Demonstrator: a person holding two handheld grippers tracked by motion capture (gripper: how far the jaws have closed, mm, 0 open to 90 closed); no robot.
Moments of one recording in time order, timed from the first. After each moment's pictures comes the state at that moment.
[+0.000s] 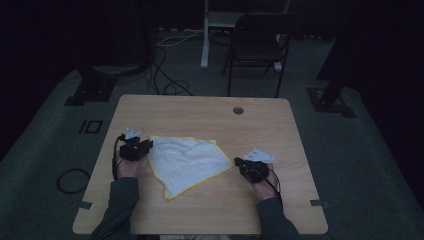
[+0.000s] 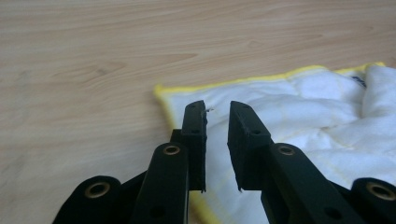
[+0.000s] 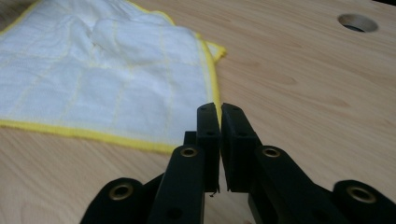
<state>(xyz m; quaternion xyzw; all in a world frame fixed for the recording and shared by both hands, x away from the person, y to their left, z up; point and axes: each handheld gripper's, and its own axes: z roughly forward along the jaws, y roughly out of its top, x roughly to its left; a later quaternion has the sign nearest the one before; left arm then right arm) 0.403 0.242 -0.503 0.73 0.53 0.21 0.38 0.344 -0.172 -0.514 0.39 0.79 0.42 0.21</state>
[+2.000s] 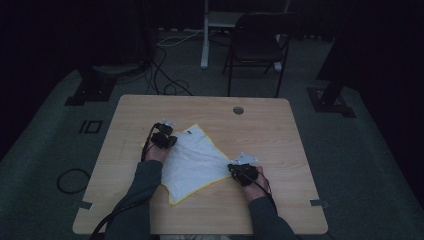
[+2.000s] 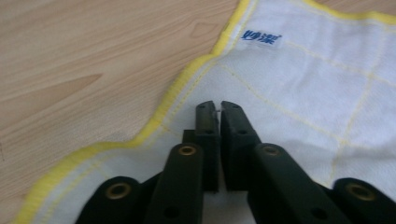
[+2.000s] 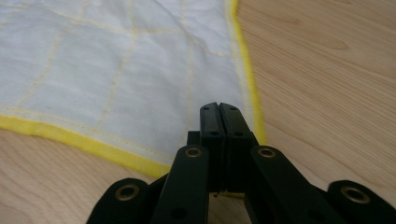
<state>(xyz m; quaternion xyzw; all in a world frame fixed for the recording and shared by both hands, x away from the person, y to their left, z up) 0.470 0.164 -0.524 0.81 0.49 0.17 0.28 0.348 -0.147 -0.544 0.38 0.83 0.35 0.21</state>
